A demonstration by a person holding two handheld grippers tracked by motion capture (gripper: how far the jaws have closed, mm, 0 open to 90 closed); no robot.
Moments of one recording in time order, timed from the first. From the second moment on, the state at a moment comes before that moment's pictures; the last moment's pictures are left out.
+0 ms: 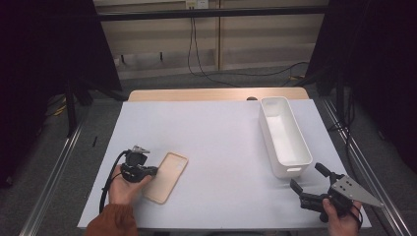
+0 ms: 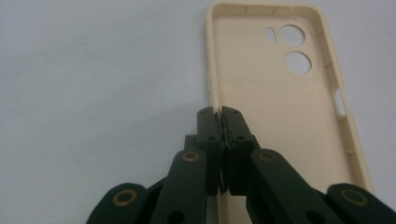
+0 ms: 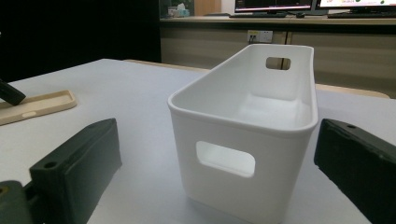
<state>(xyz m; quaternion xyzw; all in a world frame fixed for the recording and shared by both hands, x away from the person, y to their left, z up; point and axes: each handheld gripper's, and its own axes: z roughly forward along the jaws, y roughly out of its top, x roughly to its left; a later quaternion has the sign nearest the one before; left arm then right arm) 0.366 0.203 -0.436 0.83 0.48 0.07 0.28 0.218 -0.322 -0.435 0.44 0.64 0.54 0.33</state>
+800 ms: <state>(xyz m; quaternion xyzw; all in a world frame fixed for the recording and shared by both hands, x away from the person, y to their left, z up) 0.361 0.206 -0.431 0.81 0.49 0.10 0.32 0.218 -0.323 -0.435 0.44 0.64 0.54 0.33</state>
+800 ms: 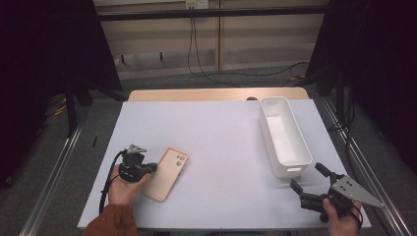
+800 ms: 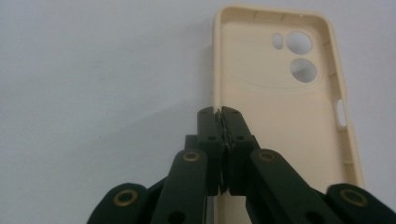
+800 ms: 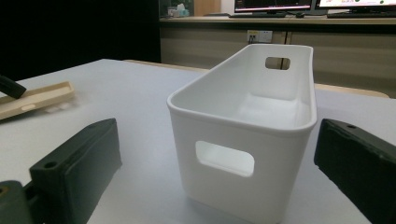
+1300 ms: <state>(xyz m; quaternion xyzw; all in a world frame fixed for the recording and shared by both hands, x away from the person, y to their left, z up) 0.351 0.205 -0.415 0.77 0.48 0.13 0.40 0.217 -0.323 -0.435 0.44 0.64 0.54 0.33</state>
